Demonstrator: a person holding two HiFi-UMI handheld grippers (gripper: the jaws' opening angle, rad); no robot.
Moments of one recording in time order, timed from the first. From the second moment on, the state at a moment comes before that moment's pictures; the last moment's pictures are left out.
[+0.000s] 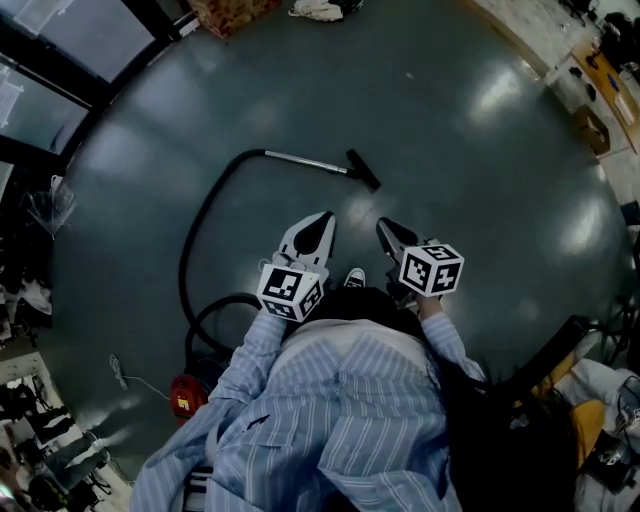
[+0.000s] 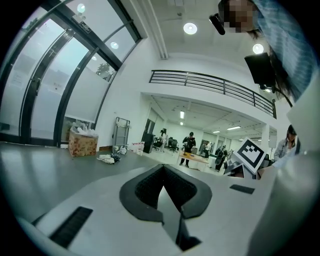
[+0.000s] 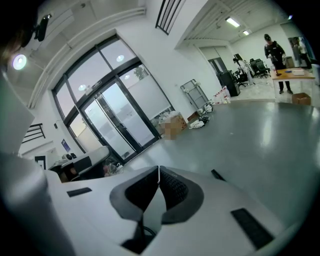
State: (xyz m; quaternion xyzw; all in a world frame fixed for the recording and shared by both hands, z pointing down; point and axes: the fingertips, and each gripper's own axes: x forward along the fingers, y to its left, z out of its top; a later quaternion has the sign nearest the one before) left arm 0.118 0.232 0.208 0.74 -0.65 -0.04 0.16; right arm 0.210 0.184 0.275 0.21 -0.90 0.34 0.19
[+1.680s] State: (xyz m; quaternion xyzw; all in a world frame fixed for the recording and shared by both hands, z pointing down) left arm -0.149 -0.050 0.362 0.77 -0.55 0.02 0.32; right arm 0.049 -0.052 0.397 0.35 -0.82 0.37 0.27
